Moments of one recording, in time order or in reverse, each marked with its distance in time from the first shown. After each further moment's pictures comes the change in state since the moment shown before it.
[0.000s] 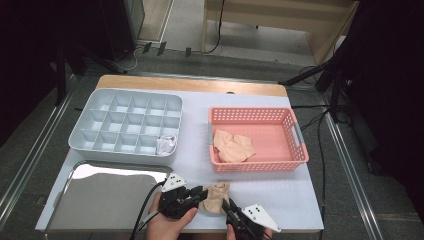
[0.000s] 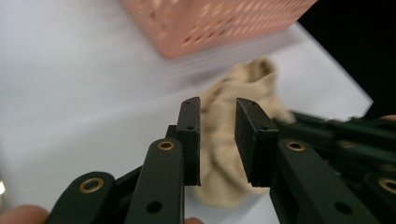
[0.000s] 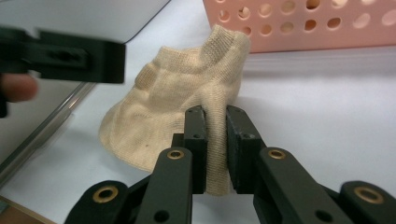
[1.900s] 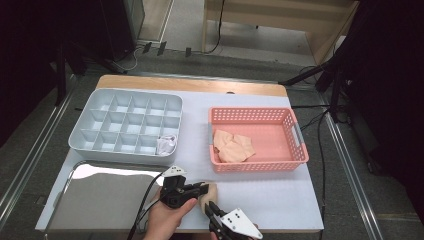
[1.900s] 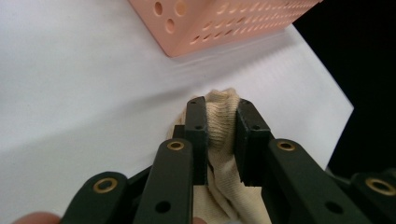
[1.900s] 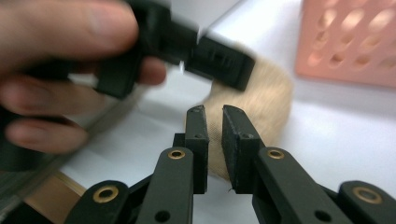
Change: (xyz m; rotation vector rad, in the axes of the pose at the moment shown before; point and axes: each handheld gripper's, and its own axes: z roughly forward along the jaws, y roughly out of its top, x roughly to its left) left arm 0.029 0.012 0.018 0.091 -0.041 -0.091; right arm 0.042 -0.003 0.007 -0.008 0.095 -0.170
